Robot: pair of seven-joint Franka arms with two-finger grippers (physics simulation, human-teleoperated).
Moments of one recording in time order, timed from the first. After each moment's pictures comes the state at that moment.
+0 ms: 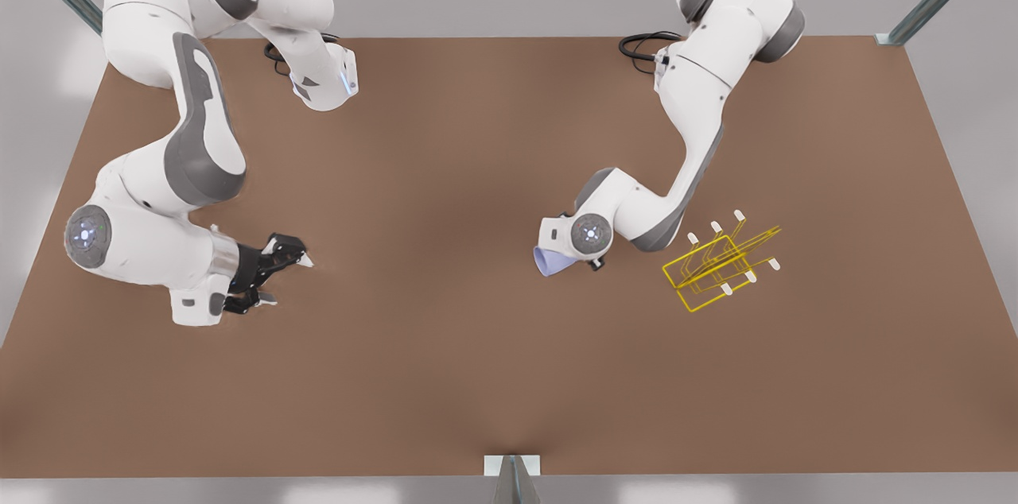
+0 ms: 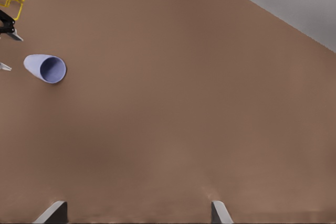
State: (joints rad) left arm -0.35 0.67 -0.29 -1.59 0.05 1.99 0.36; right arm -0.25 0.55 0.52 -1.11 -0.02 1.54 -0.45
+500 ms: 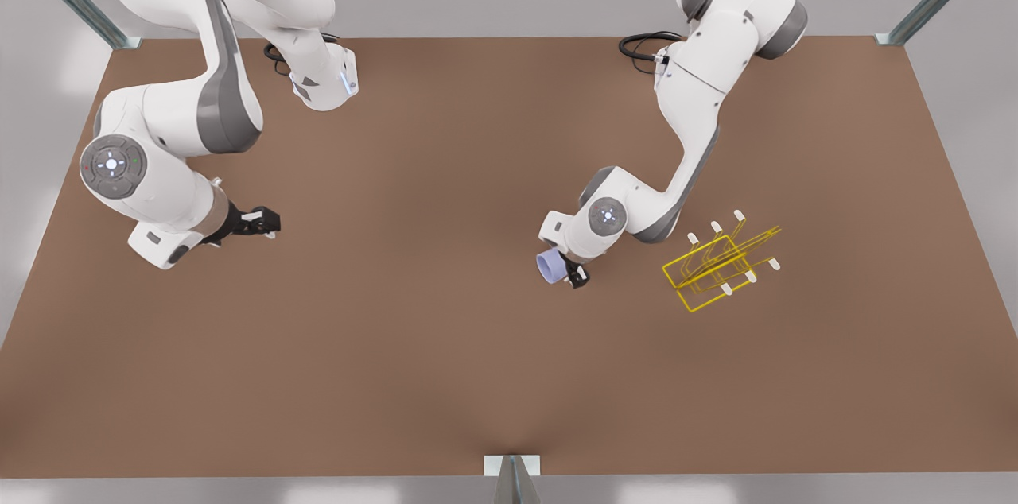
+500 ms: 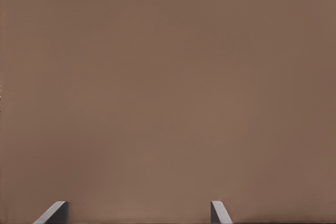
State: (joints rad) left arm -0.35 0.65 -0.27 -1.75 0.00 2.41 0.66; right arm -0.11 0.28 0.31 -1.39 -0.11 1.53 0.04
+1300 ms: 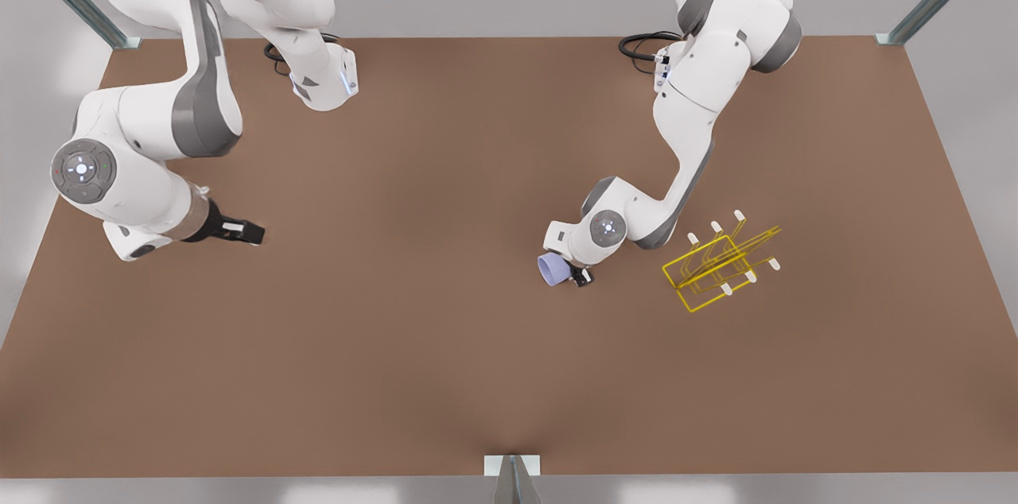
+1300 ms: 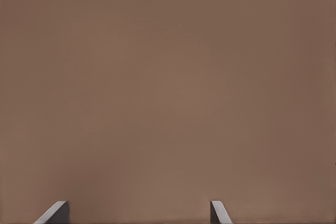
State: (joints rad) left arm -0.34 0.73 -0.26 -1.76 0.00 2.45 0.57; right arm -0.16 0.28 0.30 -1.37 -0.09 1.51 0.32
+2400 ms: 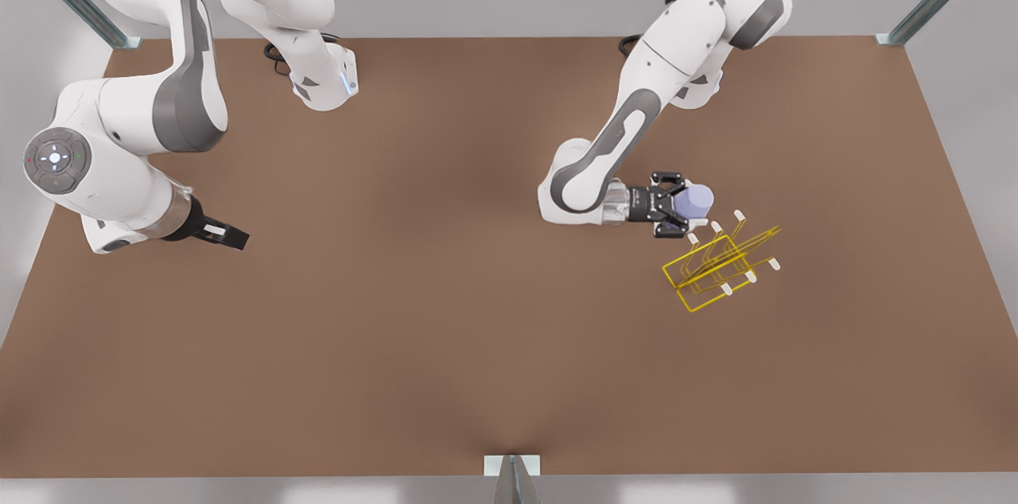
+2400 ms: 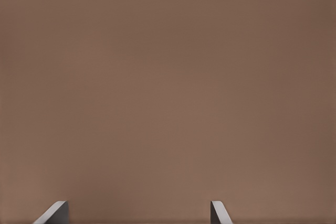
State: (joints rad) left arm -0.51 0.64 -0.26 -1.77 1.19 0.96 0.58; right arm -0.17 0.28 0.29 -1.34 -0.10 1.51 0.41
